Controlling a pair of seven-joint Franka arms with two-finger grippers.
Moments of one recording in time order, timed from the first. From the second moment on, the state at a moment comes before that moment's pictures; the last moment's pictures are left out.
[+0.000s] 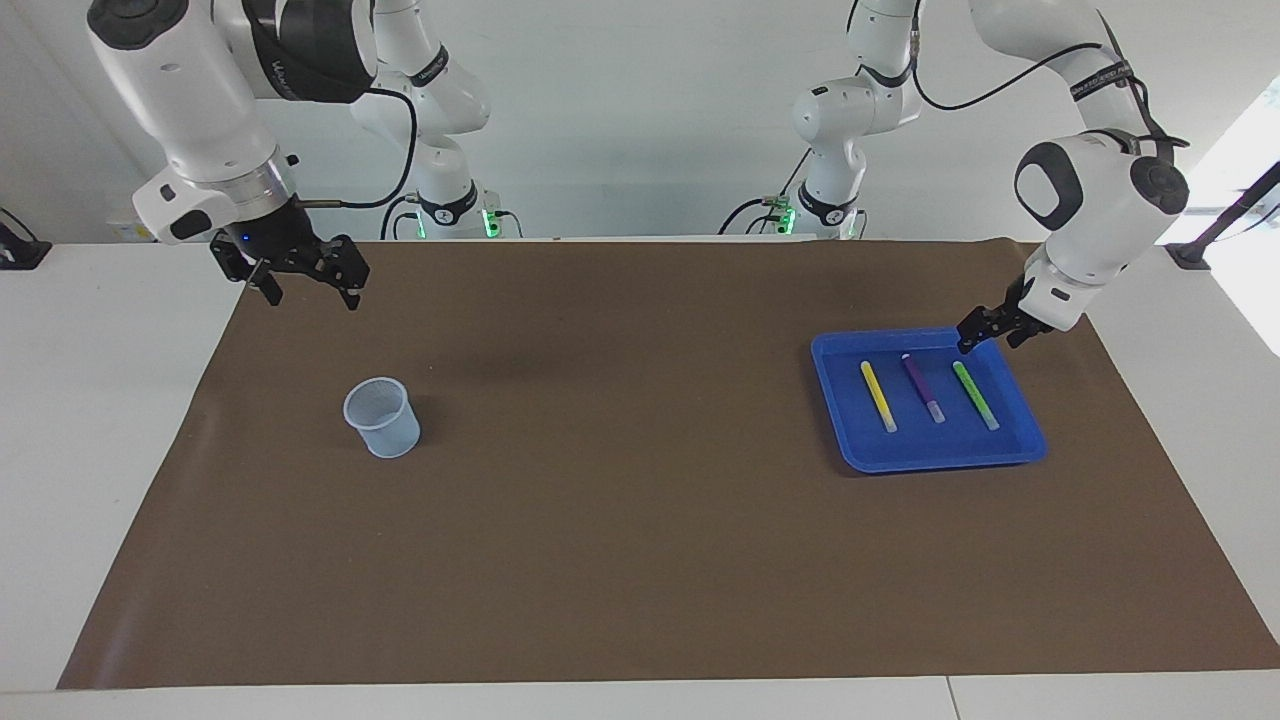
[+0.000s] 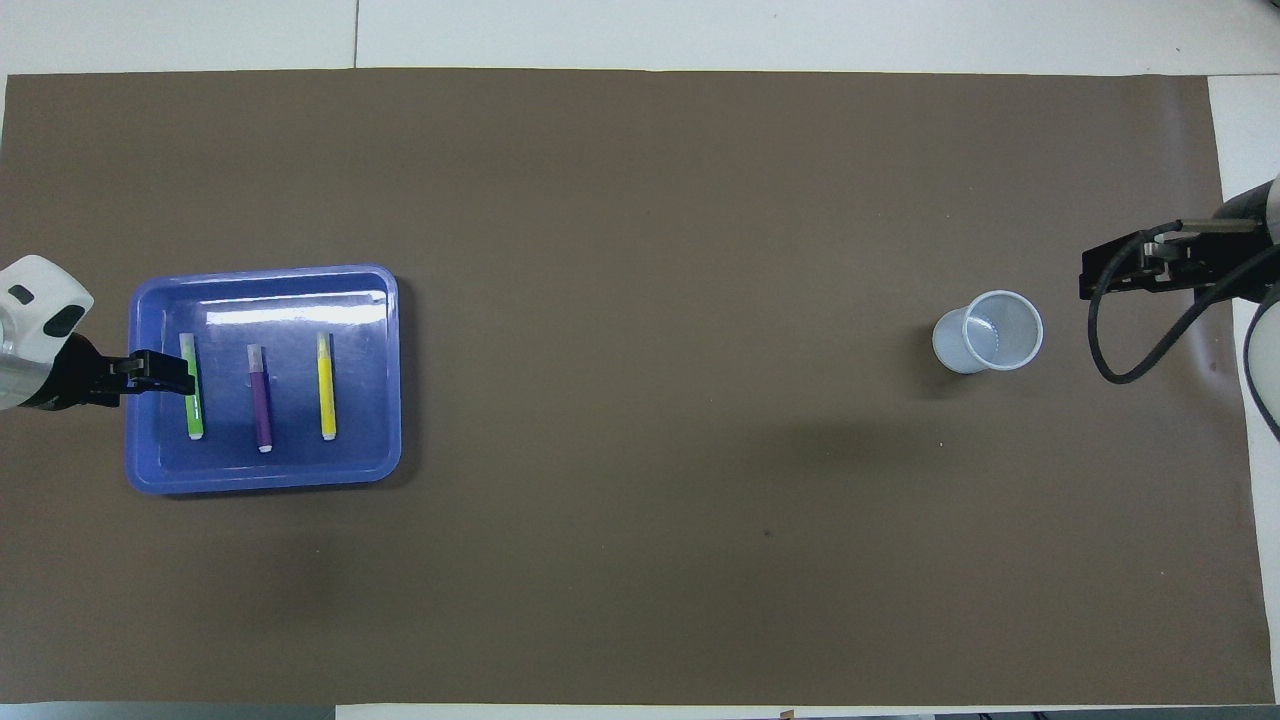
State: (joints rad) left arm 0.20 0.01 -0.05 -2.15 -0.03 2.08 0.10; right arm -0.01 0.02 0.01 -1.62 -0.03 1.63 0.09
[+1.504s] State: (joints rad) left arm 0.21 0.19 -0.05 -2.18 0.03 2.28 0.01; right arm -0.02 -0.02 0.01 -1.62 -0.03 1.60 0.09
